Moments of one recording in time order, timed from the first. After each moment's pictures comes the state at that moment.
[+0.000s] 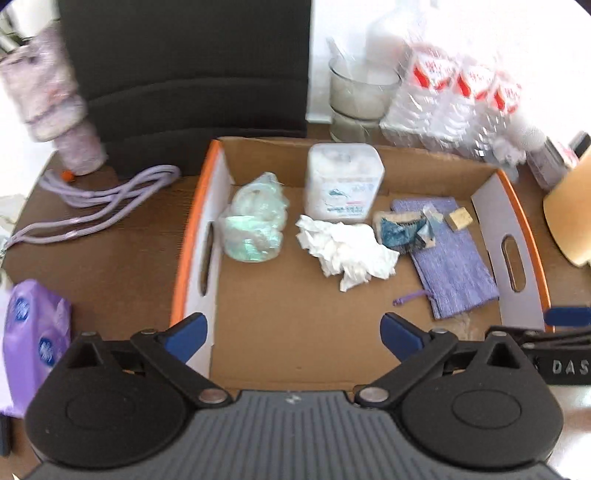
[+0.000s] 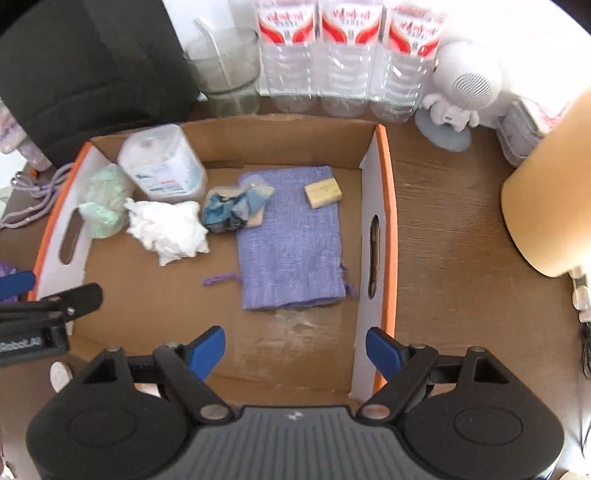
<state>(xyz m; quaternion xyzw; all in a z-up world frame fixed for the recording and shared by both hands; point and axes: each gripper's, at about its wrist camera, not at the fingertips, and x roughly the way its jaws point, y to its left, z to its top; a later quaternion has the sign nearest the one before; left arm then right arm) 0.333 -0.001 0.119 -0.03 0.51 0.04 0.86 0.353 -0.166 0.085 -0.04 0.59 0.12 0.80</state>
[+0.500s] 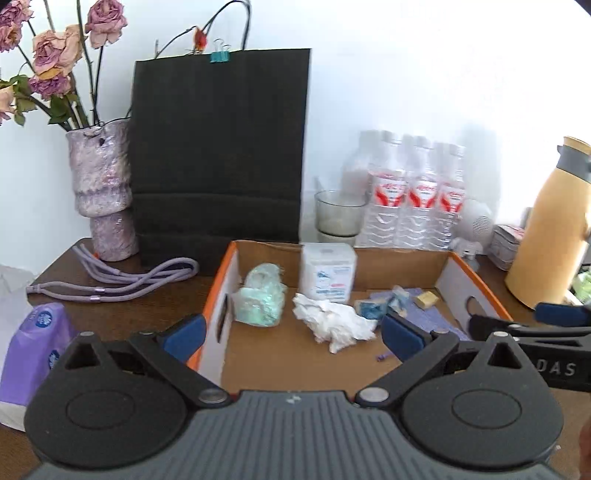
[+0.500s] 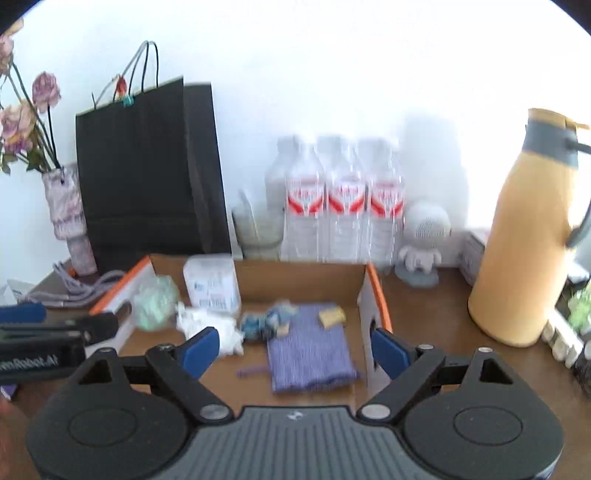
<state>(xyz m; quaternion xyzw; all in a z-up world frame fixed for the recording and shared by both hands) 0.220 -0.001 0.113 -0.02 0.26 0.01 0.97 0.233 -0.177 0.087 0.00 0.28 0.13 0.95</state>
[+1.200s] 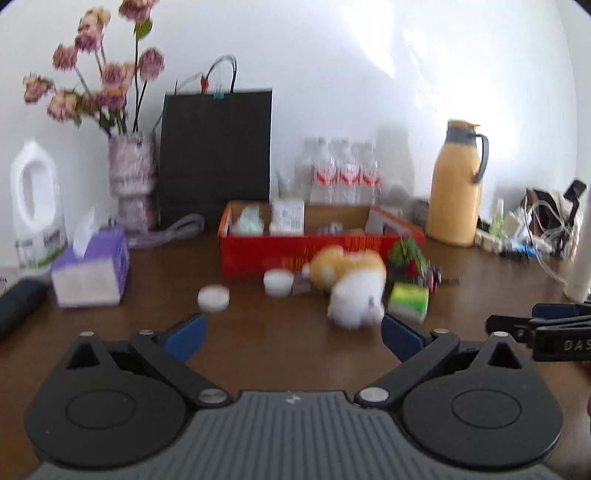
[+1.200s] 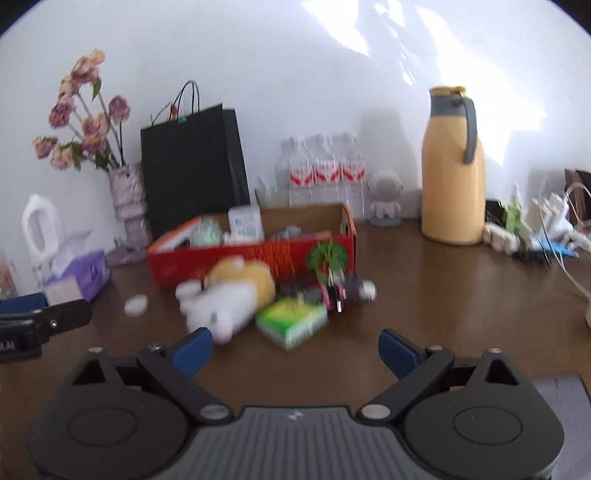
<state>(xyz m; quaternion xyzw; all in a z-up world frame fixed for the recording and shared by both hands) -0.044 0.020 0.054 0.00 0.20 -0.05 0.98 -0.032 -0.247 0.019 0.03 0.23 0.14 0.96</state>
